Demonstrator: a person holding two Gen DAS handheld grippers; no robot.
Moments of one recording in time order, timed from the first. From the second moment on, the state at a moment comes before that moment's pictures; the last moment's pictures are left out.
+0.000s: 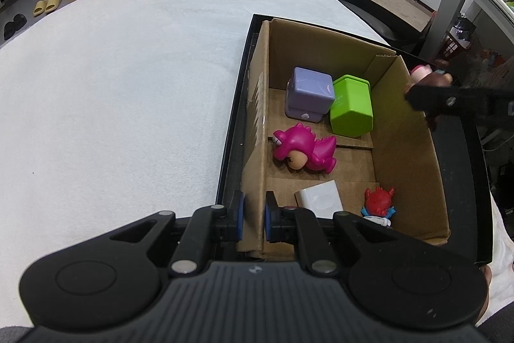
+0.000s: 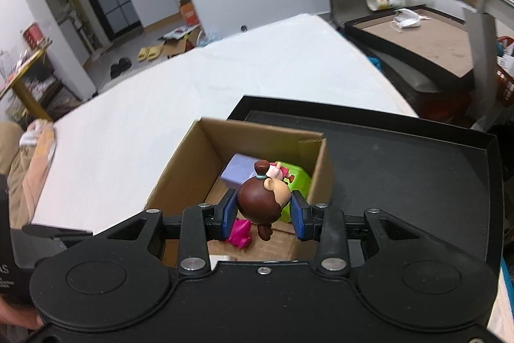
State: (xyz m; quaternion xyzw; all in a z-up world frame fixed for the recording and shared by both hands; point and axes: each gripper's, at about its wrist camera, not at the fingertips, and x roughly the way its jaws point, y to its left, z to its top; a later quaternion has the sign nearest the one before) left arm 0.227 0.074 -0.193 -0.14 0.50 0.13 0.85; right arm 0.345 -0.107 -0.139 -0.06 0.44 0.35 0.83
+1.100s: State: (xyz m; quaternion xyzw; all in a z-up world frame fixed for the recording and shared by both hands) left arm 0.217 0.070 -0.164 -0.13 0.50 0.12 0.85; right arm 0.343 -0.126 -0.139 -0.06 0.44 0.31 0.84
